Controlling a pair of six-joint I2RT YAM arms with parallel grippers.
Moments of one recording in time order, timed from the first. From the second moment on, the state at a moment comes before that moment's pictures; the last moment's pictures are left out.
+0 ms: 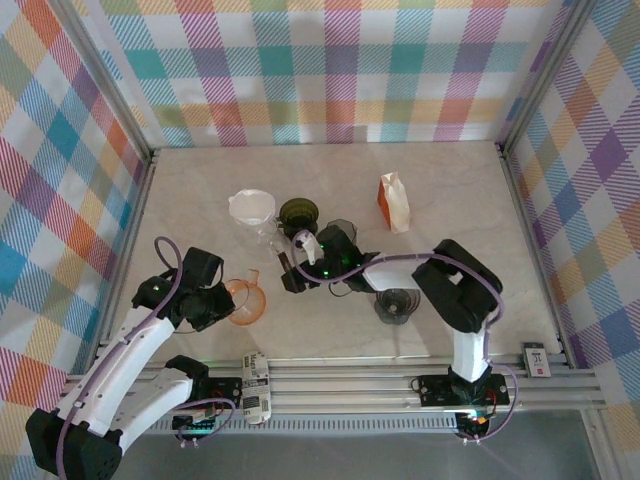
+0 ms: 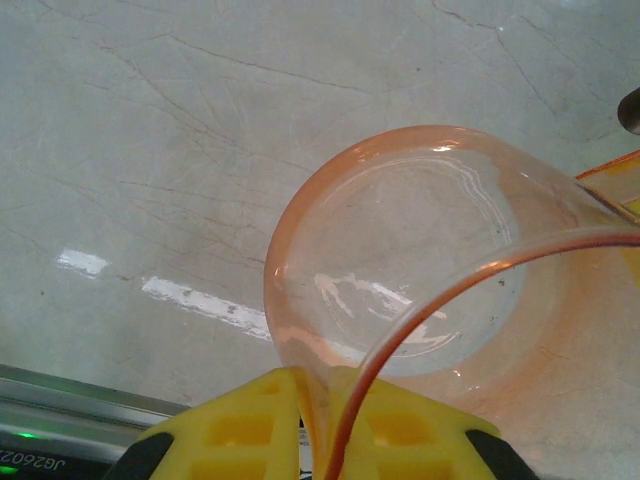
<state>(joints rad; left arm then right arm) -0.36 0.84 0.76 -1.13 0.02 -0.86 0.84 1.85 0.94 0.27 -0.42 0.36</state>
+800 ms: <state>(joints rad) -0.90 1.41 0.96 -0.85 -0.09 -0.95 0.84 0.88 0.60 -0.19 0.06 0.43</state>
